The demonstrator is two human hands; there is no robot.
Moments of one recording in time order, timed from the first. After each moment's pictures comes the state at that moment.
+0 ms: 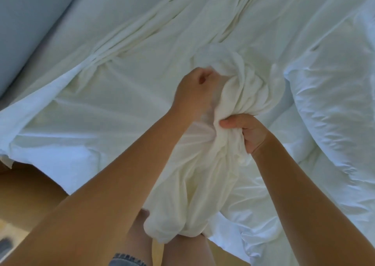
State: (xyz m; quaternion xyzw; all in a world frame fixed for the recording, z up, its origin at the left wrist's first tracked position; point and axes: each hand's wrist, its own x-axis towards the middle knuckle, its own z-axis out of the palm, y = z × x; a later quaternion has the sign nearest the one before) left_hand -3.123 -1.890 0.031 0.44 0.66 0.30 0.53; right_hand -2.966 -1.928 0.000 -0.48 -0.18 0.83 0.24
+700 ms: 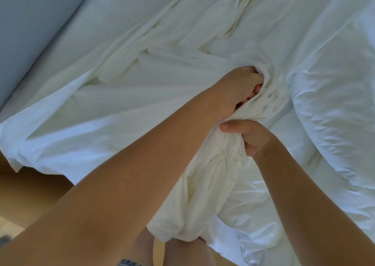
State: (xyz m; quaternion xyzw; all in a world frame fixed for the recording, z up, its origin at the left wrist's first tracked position) left_hand -3.062 -1.868 0.076 0.35 0.52 0.22 0.75; right_hand -2.960 -1.928 0.008 -0.41 -0.22 0.85 0.24
